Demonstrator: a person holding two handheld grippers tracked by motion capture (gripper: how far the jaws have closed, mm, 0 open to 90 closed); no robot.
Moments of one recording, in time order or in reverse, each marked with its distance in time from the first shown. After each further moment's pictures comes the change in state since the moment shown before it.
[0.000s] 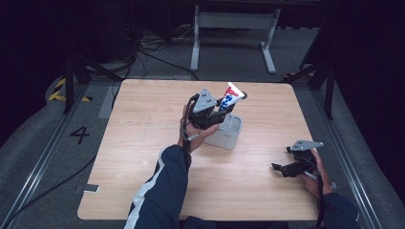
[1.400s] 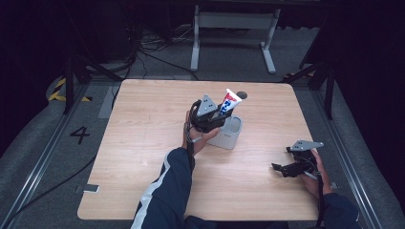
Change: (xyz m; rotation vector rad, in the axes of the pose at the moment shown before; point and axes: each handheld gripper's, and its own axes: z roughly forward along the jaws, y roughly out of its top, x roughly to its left) left arm 0.006 -0.036 0.023 0.035 0.023 -0.050; right arm 0.000 0.000 0.000 -0.003 0.001 -0.002
